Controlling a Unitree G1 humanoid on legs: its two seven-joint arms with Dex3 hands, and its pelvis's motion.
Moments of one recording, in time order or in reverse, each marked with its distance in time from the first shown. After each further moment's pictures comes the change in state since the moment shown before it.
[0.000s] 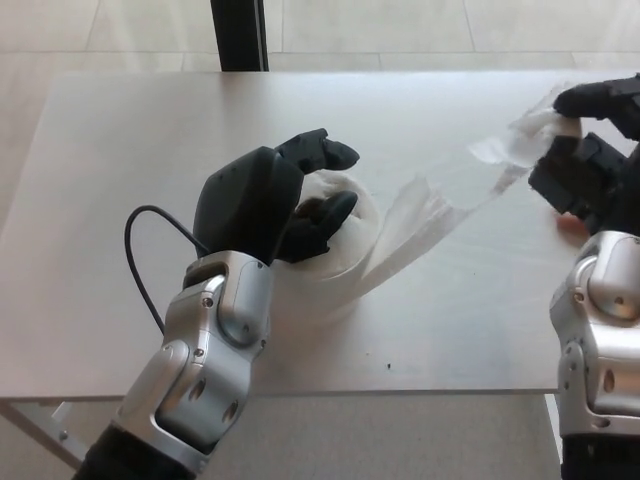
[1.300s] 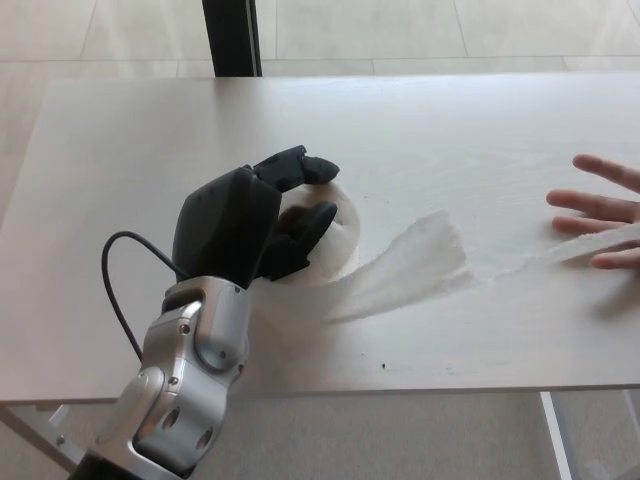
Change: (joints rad) left_arm 0.096 0.029 0.032 0.000 0.009 -0.092 0.027; right_arm -0.012 -0.432 -0.172 0.244 0.127 -0.104 -0.049
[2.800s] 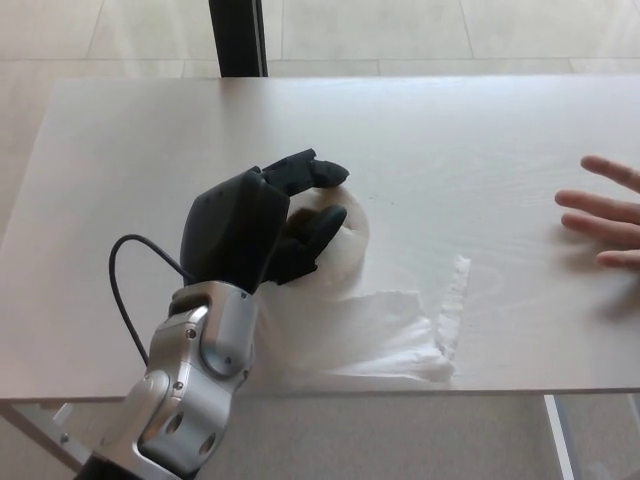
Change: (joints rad) left_arm -0.008 -0.004 -0.016 0.014 0.004 -0.039 0.017; right_arm 0.028 -0.210 0.324 0.151 0.009 -0.009 0.283
